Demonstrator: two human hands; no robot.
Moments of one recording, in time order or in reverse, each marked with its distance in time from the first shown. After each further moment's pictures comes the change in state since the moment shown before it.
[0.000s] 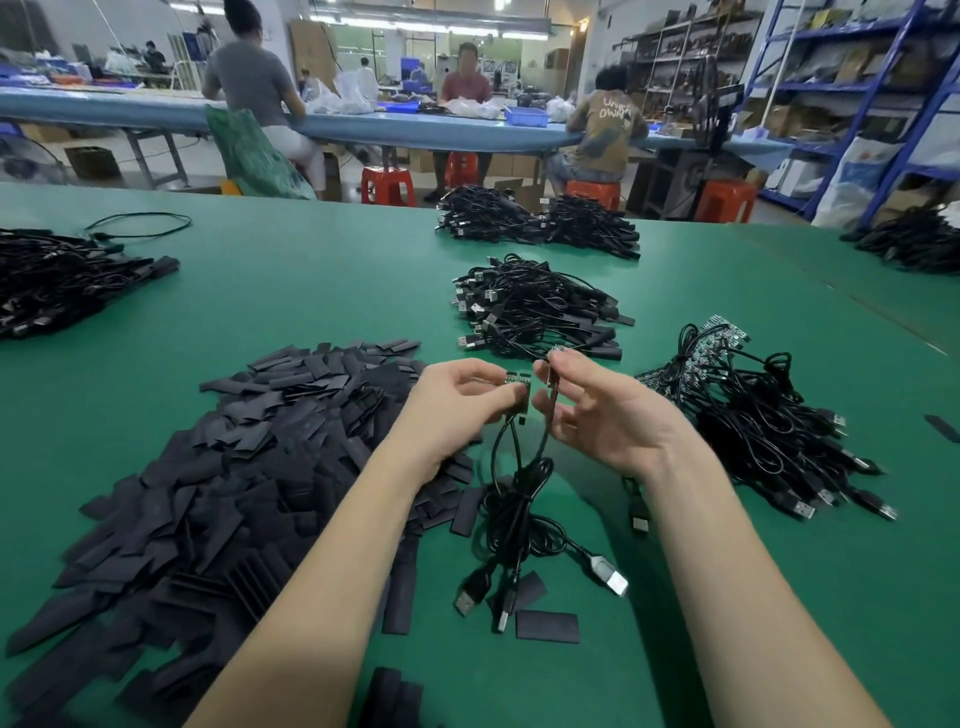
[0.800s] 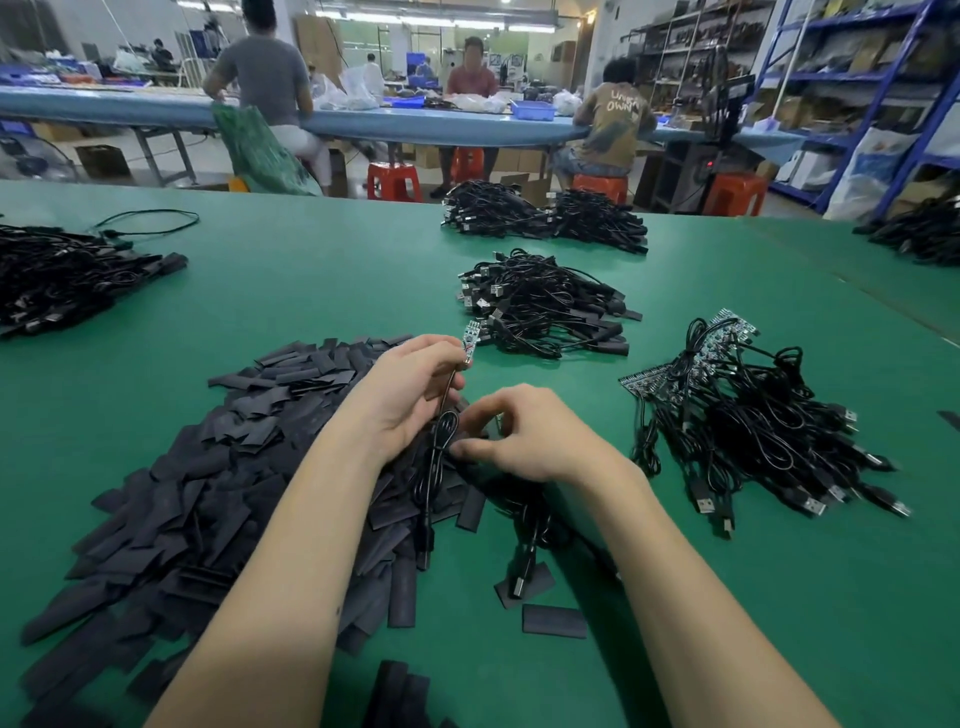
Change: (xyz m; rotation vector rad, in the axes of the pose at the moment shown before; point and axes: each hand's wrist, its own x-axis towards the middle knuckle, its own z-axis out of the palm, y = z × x) left_hand -0.001 0.017 -0.033 -0.452 0.038 -0.128; right_hand 0.025 0.043 0.032 -1.446 -0.010 -0.338
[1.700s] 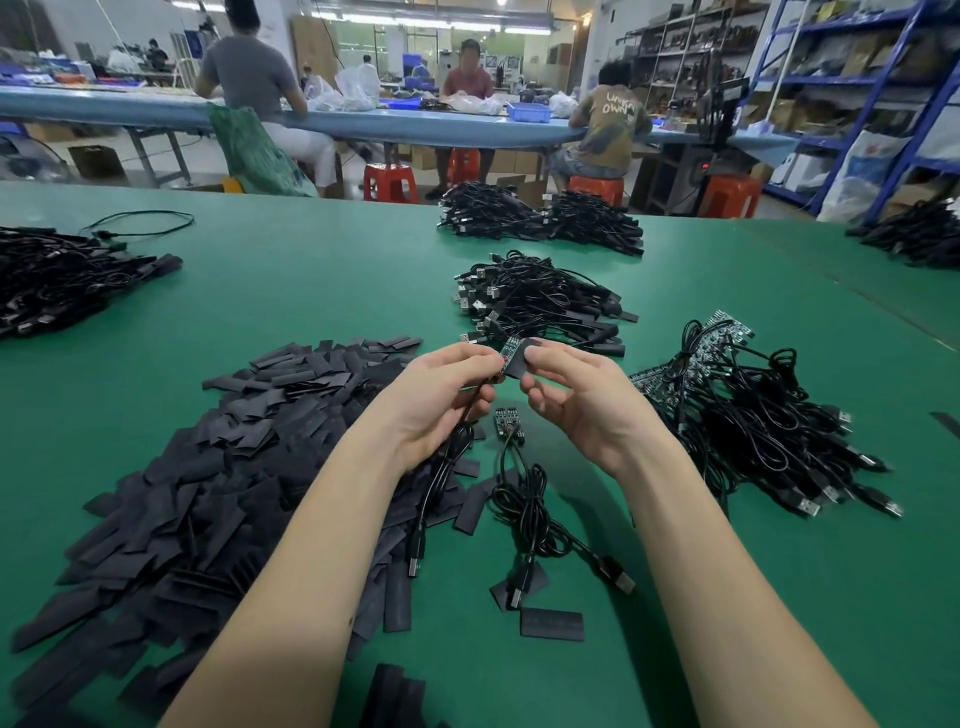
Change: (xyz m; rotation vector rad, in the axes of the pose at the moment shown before) left_hand -0.007 -0.007 0.018 0.036 -0.174 -0.005; right_hand -0.006 0.007 -0.035 1.304 0.226 0.237
